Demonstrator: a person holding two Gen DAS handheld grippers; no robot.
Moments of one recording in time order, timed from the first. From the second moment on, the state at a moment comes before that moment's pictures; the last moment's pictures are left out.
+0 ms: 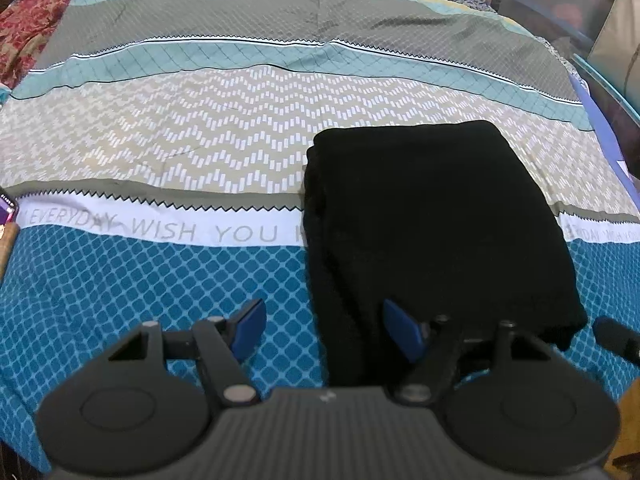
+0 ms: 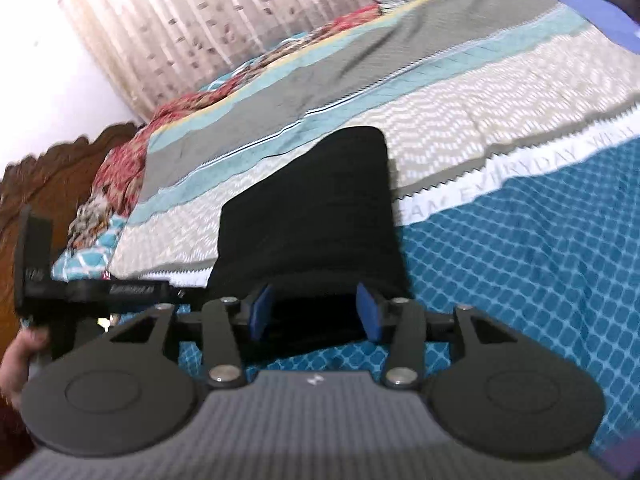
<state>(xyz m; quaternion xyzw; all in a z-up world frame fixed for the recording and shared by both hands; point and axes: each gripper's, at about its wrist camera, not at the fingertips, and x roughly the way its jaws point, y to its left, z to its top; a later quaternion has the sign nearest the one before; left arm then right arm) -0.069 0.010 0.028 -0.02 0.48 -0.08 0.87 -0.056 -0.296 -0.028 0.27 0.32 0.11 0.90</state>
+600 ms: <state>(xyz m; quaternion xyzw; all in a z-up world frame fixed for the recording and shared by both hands) -0.086 0.010 0.031 -0.01 0.48 -0.08 0.87 -0.059 -0.318 -0.033 0.33 0.33 0.09 0.88</state>
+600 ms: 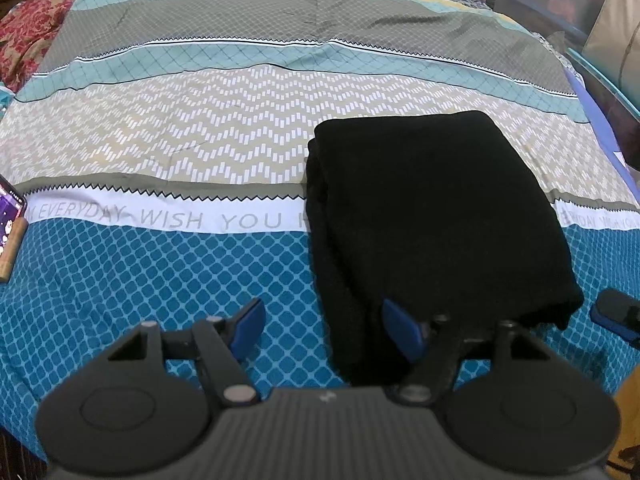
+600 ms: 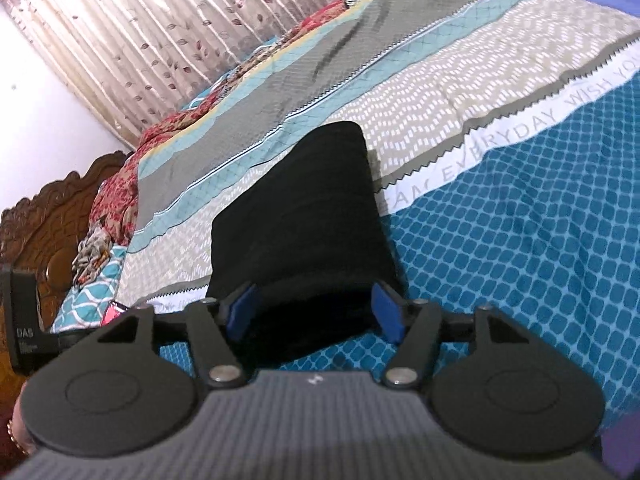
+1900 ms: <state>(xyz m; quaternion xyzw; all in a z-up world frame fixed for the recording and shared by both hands) -0.103 0.040 -0.022 -0.01 0.53 -0.06 0.85 -0.062 -0.311 -0.069 0.38 0.41 0.07 0.83</state>
